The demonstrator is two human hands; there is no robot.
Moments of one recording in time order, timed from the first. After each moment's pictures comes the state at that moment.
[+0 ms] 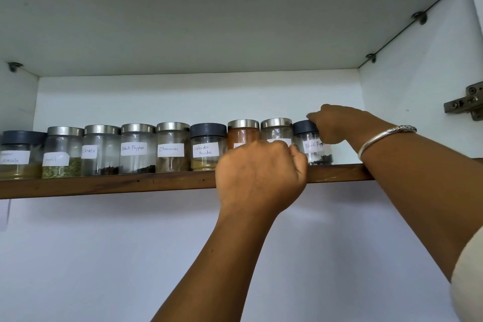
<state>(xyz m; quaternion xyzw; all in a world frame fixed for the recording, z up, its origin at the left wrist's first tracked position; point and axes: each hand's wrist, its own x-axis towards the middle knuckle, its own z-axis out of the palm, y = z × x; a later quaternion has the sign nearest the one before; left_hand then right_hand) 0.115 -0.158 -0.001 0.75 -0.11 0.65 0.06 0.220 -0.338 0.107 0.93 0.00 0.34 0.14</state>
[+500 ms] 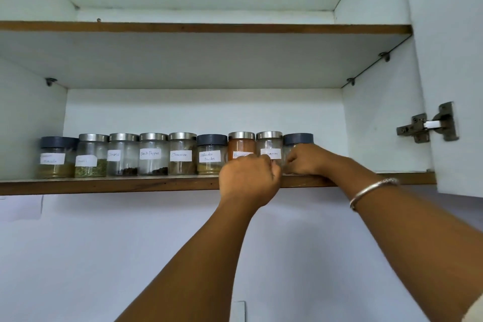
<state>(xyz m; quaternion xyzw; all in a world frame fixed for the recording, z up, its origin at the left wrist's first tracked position) 0.111 -0.152 0.007 0.83 -0.14 0.53 0.03 0.132 -0.304 0.059 0.95 0.16 0.23 -0.13</state>
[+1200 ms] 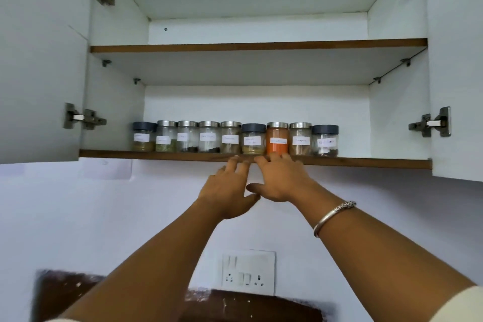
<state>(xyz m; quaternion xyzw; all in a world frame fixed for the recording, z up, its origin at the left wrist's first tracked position) -0.027 -0.034 -0.045 0.92 -0.13 0.37 0.02 -0.005 -0.176 -0.013 0.93 0.19 0.32 0.03</state>
